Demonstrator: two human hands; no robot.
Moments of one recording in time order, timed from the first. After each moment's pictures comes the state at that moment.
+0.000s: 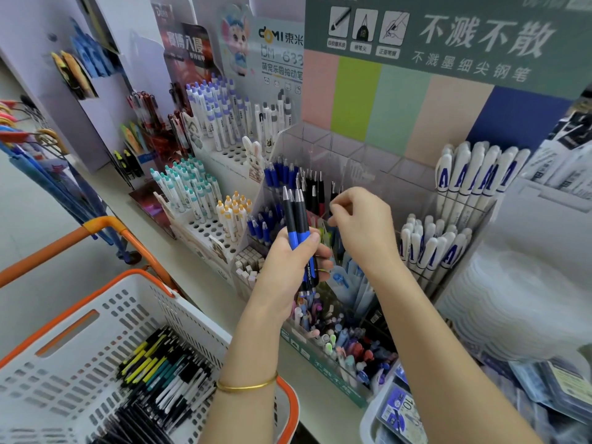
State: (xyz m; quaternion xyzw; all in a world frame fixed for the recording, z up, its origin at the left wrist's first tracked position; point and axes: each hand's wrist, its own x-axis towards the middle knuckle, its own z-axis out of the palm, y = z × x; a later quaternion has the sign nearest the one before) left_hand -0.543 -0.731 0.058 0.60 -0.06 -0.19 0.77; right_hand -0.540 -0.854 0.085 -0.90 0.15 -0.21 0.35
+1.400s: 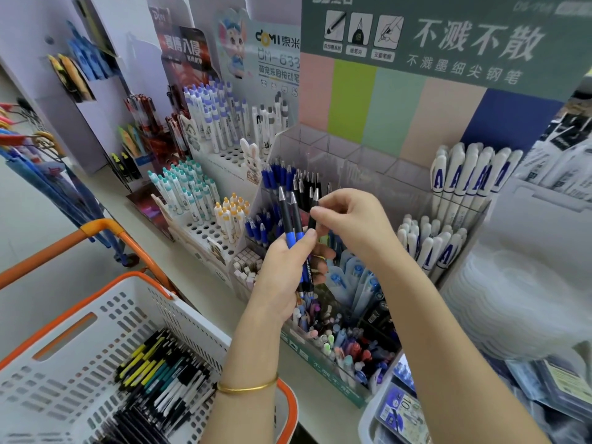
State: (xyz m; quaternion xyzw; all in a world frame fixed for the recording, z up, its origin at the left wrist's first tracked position) left_hand -0.547 -0.734 0.064 0.60 -0.06 -0.20 0.78; right_hand -0.547 -0.854 0.102 -0.85 0.07 -0.13 0.51
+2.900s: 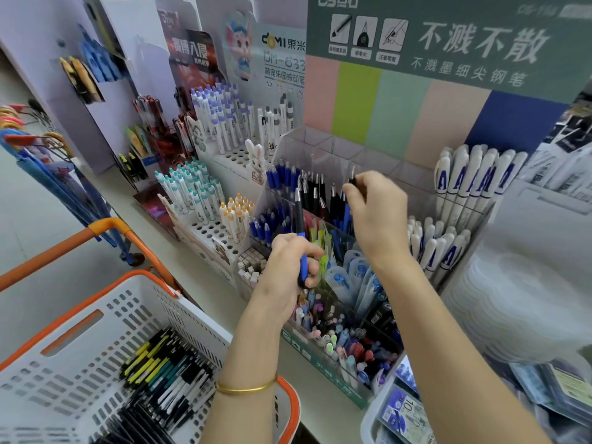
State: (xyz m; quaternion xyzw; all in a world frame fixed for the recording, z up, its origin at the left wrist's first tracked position) left_hand -0.544 -0.730 0.060 0.60 -0.01 -0.21 0.77; right_hand -0.532 -0.868 0.089 -0.89 0.13 -0.32 0.30
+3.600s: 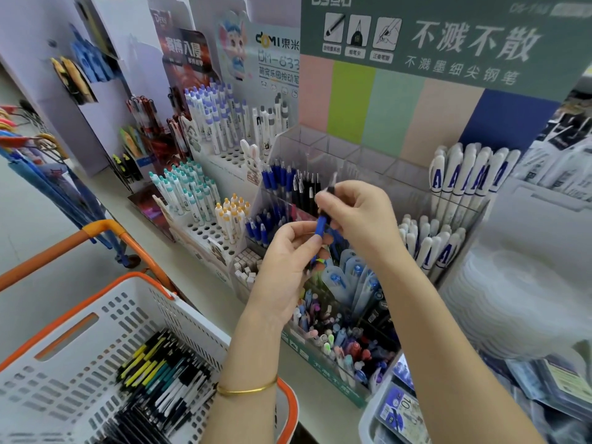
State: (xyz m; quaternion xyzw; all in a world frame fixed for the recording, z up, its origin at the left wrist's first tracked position) left_hand -0.547 -0.732 0.057 0.58 -0.08 -0.18 0.79; right_hand -0.551 -0.854 0.105 -0.84 0.06 -0.23 0.49
